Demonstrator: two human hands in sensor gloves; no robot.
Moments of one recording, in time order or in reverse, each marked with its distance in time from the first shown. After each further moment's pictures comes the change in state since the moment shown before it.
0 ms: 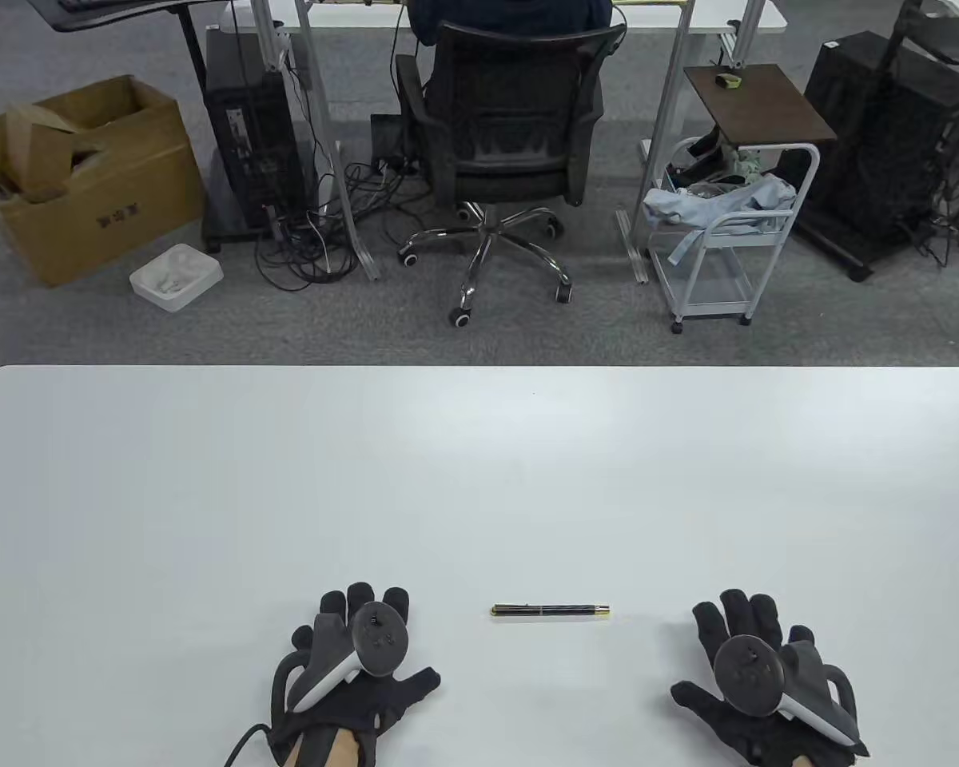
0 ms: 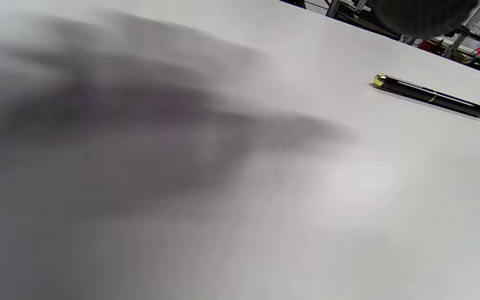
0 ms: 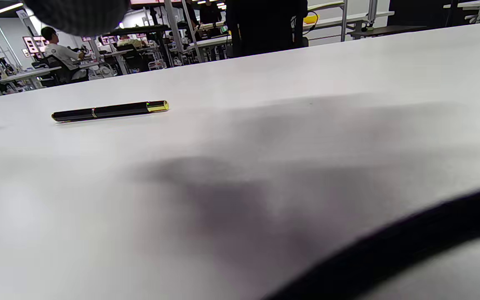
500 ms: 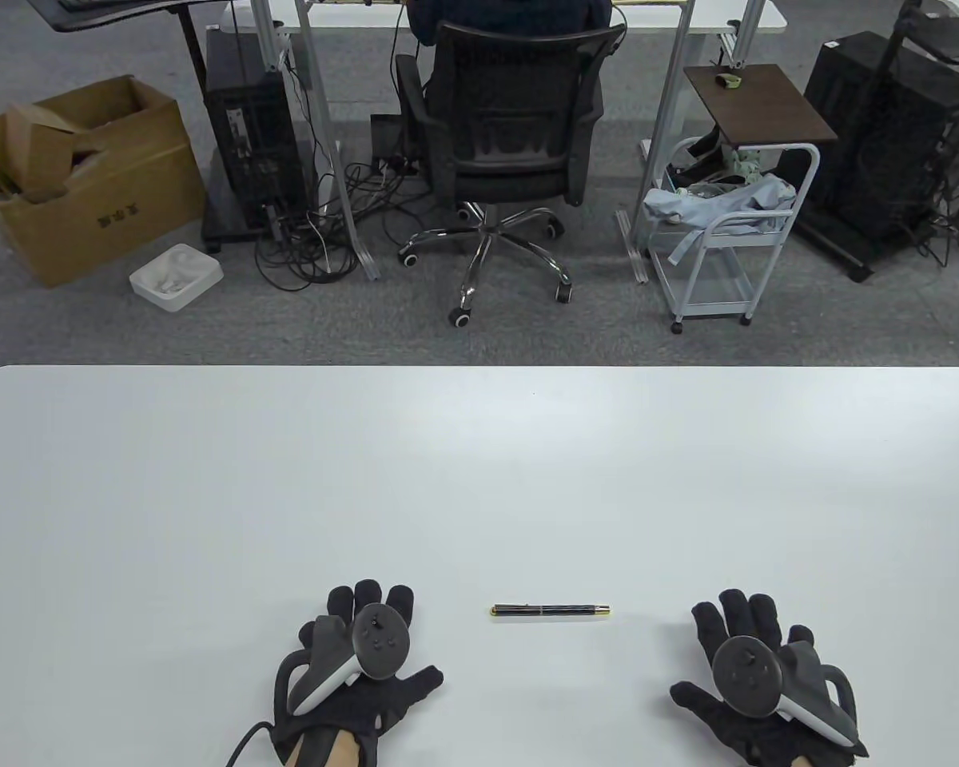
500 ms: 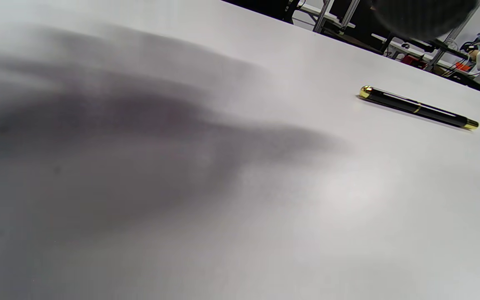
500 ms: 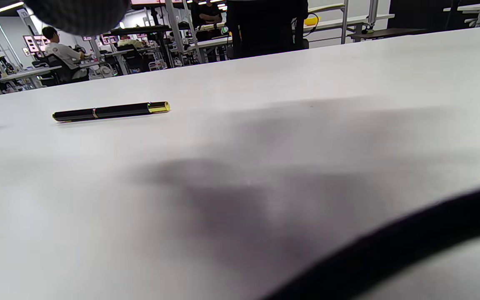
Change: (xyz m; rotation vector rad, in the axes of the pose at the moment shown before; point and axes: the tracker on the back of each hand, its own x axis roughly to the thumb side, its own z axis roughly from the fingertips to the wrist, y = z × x) left_hand 0.005 0.001 0.002 0.067 -0.052 0.000; right_hand 0.000 0.000 0.000 -0.005 0.001 0.005
